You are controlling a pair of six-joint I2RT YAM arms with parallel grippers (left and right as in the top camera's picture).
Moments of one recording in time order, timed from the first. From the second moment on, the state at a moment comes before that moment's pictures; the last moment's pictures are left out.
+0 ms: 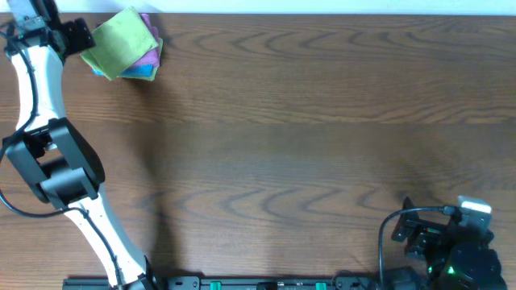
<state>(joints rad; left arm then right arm) 0.37 2.30 2.12 -0.63 0.02 -0.06 0.16 0.24 0.80 -1.10 0.34 0.23</state>
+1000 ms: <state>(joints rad) 0.38 2.36 2.33 -0.69 1.03 -0.32 0.16 0.24 0.80 -1.10 0.34 0.23</state>
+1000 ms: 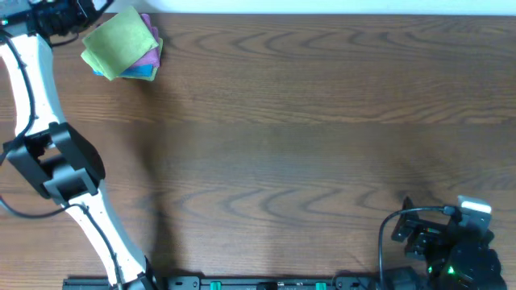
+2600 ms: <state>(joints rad) 0.36 2.66 2.32 -0.37 0.87 -0.49 0.16 0.24 0.80 -1.10 0.34 0.23</state>
